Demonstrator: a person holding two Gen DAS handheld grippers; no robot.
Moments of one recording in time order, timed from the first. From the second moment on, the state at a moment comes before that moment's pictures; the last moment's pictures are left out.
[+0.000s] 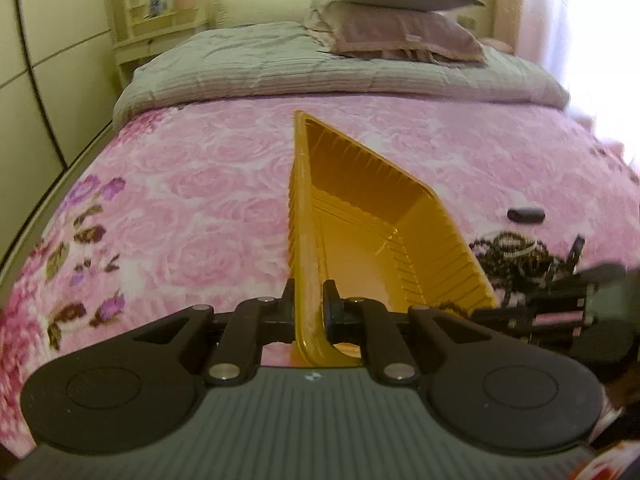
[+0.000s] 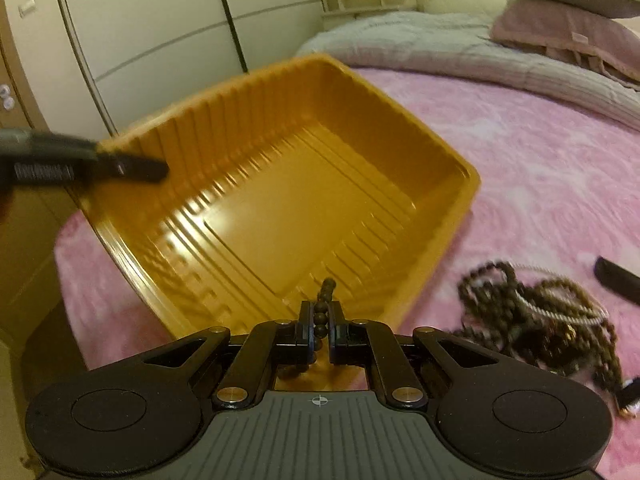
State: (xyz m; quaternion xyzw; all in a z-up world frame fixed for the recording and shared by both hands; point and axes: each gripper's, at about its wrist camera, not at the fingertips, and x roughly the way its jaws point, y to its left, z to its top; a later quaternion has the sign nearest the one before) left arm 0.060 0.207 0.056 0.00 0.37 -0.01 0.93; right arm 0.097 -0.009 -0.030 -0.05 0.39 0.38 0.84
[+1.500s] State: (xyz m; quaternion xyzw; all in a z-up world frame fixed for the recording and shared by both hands) left arm 0.068 0.179 0.048 0.07 0.40 0.03 0.91; right arm 0.066 -0.088 -0.014 0.06 0.33 0.34 0.88
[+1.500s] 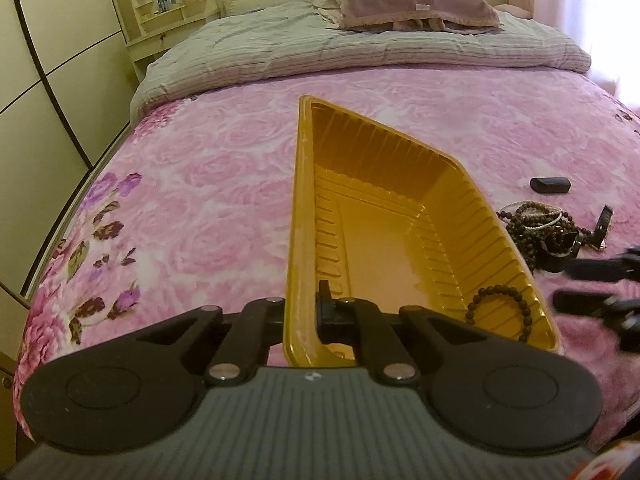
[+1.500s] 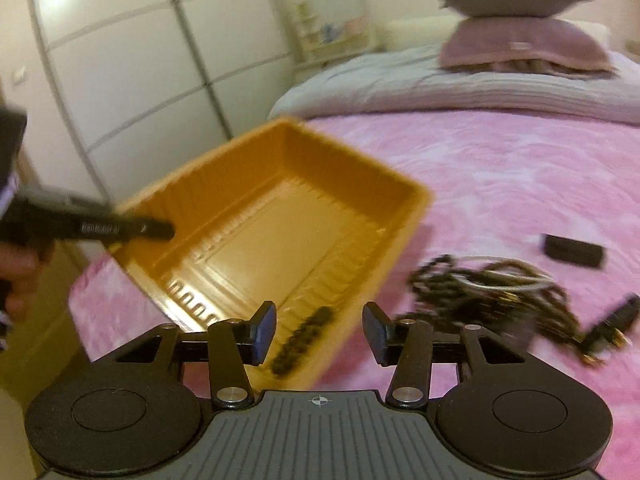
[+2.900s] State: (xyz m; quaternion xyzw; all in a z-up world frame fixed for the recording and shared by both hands) left arm 0.055 0.165 0.049 0.13 0.39 0.05 0.91; right arm 0.131 -0.139 -0.068 0.07 0.37 0.27 0.88
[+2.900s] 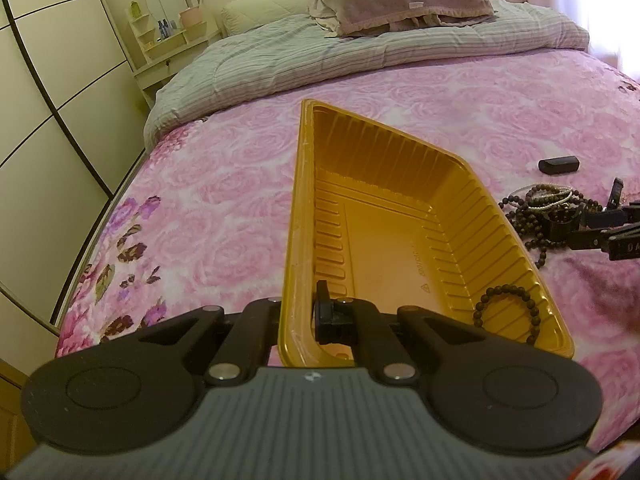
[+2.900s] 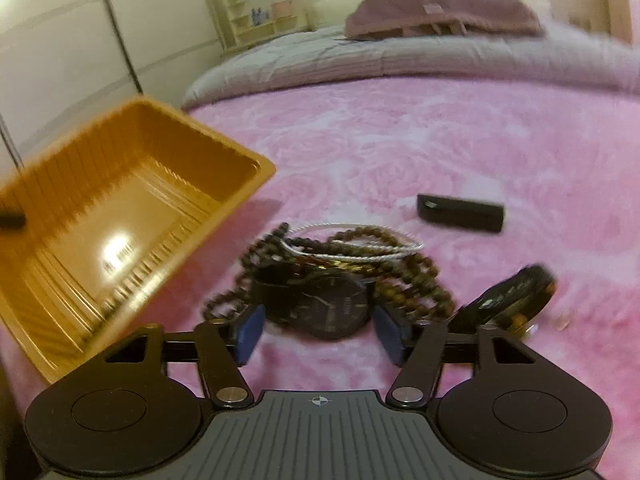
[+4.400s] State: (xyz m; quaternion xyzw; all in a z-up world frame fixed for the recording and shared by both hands) left arm 0.052 0.167 0.046 0.12 0.38 0.04 0.91; right arm 0.064 -0.044 -0.017 0.04 0.32 0.43 0.84
